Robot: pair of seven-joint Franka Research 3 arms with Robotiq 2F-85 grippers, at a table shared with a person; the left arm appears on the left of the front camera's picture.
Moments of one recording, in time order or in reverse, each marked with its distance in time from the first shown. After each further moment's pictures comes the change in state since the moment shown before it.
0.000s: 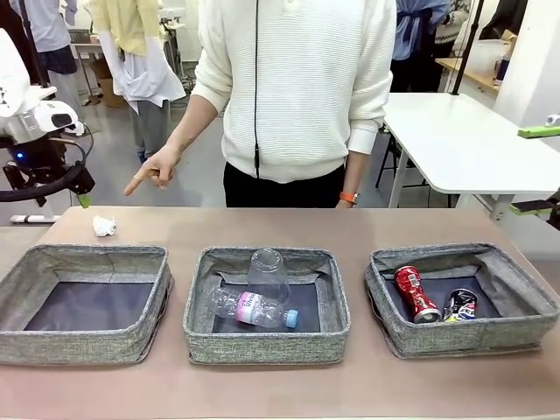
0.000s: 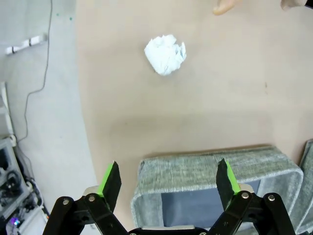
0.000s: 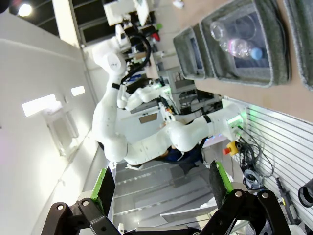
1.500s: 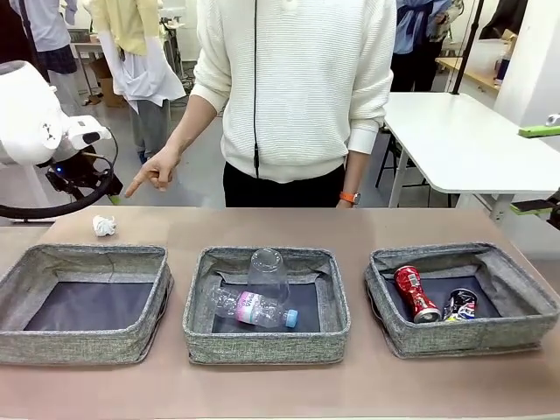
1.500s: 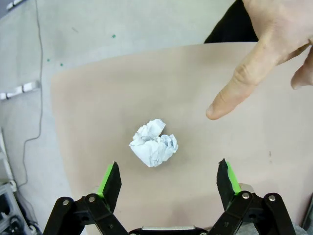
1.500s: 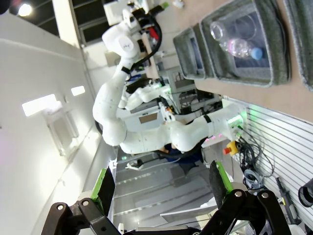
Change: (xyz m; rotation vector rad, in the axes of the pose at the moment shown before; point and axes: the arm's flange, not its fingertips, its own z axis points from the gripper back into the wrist) left arm 0.062 -0.003 -0.074 -0.037 -0.159 -0.082; right arm 0.000 0.000 0.000 0.000 0.001 0.000
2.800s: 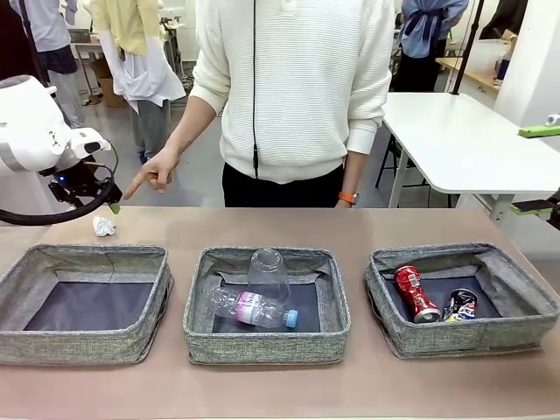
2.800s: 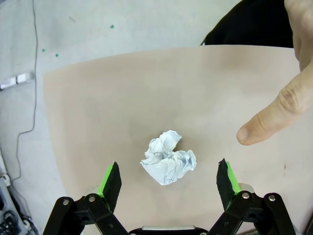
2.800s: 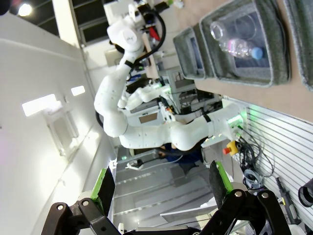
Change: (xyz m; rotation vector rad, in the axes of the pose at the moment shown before) left arm 0.008 0.022 -0.035 -0.017 0.044 0.038; right arm 0.000 0.000 0.000 0.000 0.000 0.000
